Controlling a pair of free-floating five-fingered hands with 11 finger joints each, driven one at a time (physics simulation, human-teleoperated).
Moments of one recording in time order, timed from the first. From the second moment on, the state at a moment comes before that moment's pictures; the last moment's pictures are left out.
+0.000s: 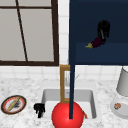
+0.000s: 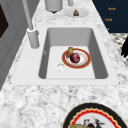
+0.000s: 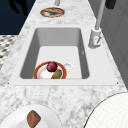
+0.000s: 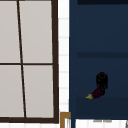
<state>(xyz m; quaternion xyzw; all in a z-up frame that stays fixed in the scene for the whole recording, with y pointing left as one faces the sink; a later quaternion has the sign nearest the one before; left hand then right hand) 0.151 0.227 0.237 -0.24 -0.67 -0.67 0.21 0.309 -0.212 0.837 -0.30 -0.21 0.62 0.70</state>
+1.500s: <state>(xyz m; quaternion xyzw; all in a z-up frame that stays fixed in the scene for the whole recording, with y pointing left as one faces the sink) 0.151 0.227 0.237 -0.24 -0.67 -0.67 0.21 0.534 -0.207 0.623 -0.31 -0.19 0.62 0.69</state>
